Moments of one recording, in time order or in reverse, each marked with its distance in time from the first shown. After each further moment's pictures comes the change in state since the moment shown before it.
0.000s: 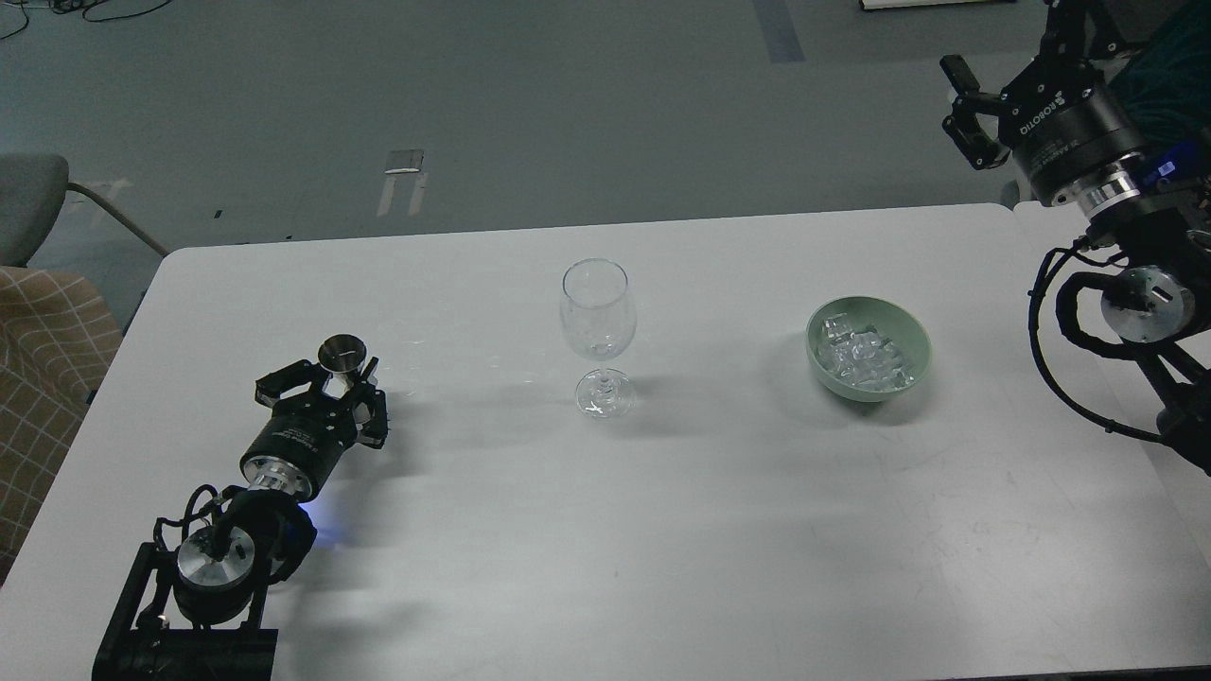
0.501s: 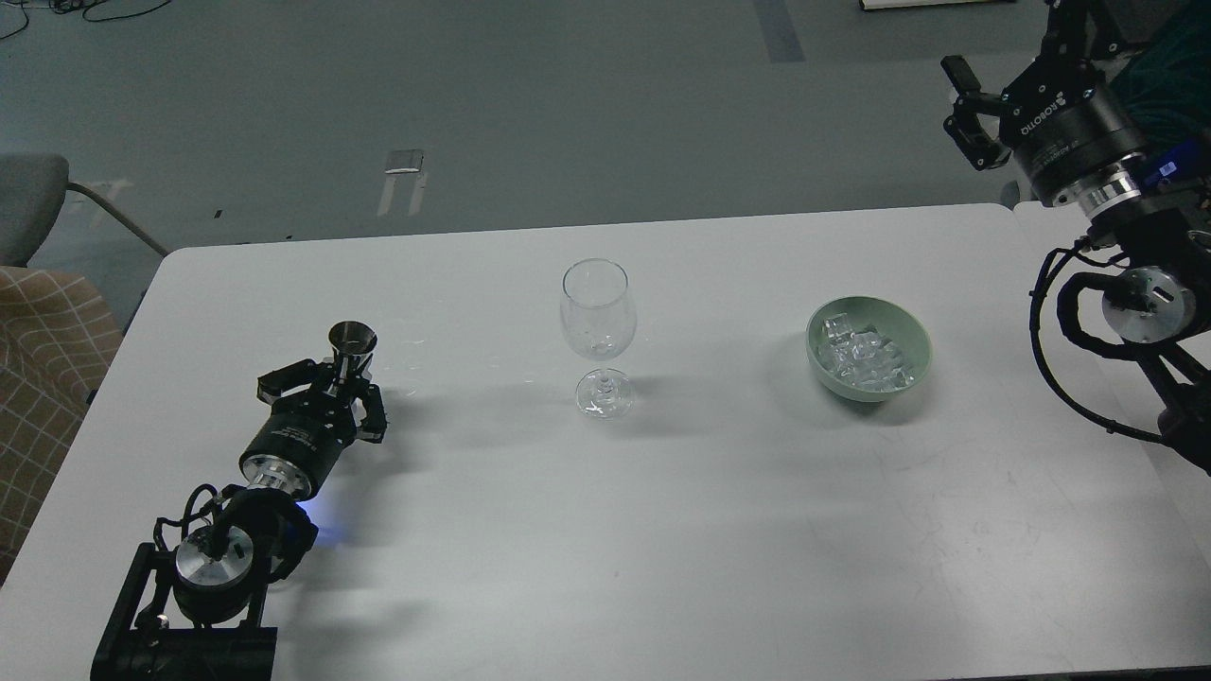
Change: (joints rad) left arm -0.005 0.000 -0.003 -0.002 -0.020 -0.002 0.004; right arm -0.003 -0.002 0.000 0.000 -0.001 -0.001 0.001
